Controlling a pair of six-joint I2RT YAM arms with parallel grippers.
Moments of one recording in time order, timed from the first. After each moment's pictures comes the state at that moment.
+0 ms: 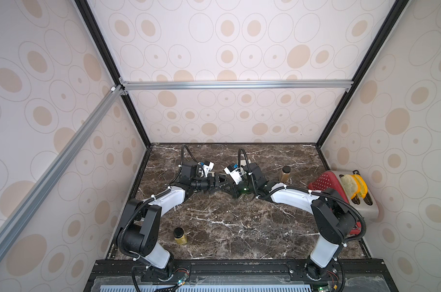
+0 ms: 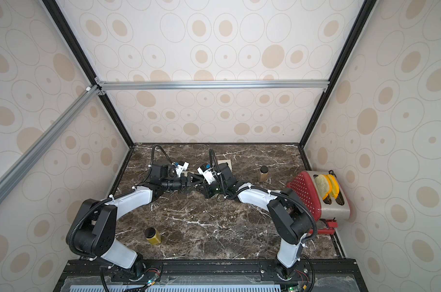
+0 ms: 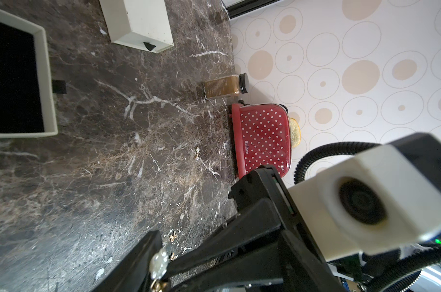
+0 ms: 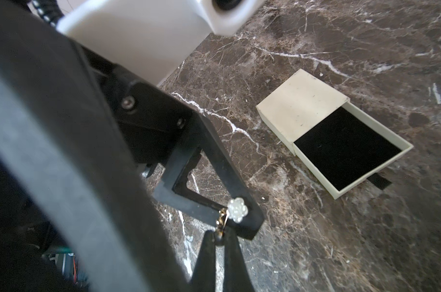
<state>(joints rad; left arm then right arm) -0.30 1.56 0.86 0.14 0.92 -0.85 0.79 1.76 1.10 0.07 -0.53 0.21</state>
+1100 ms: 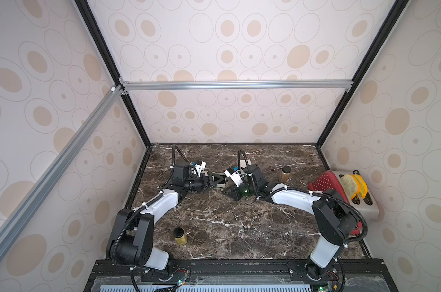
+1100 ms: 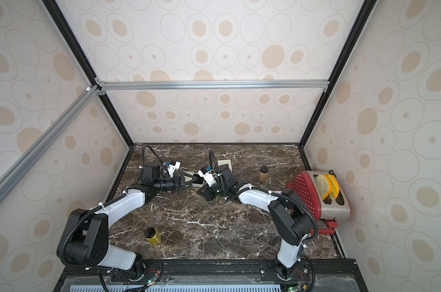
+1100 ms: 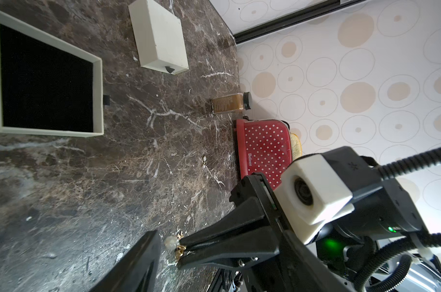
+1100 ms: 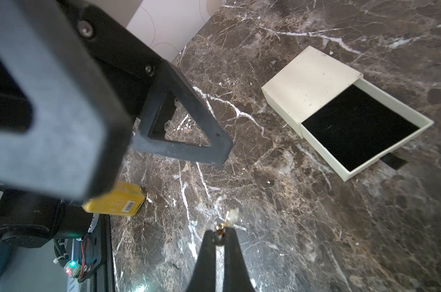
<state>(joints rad) -0.23 1.46 0.81 0.07 0.89 -0.82 0.79 1.75 1.09 0.03 -0.55 0.20</state>
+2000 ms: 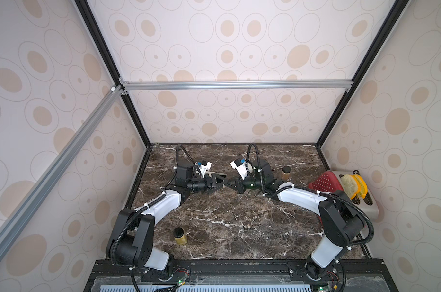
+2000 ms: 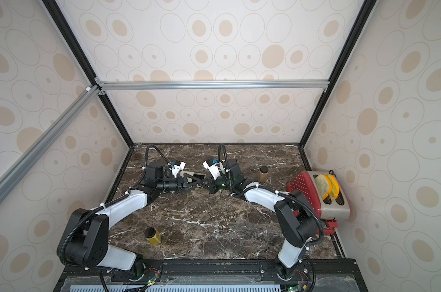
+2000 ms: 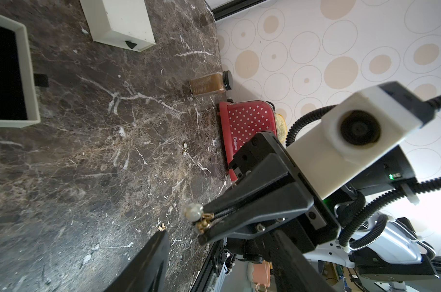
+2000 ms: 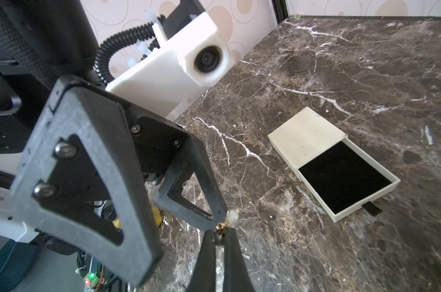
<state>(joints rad) -0.28 1.47 0.81 0.13 0.95 -0.87 0.71 1.71 1.06 0.19 -0.68 0.24</state>
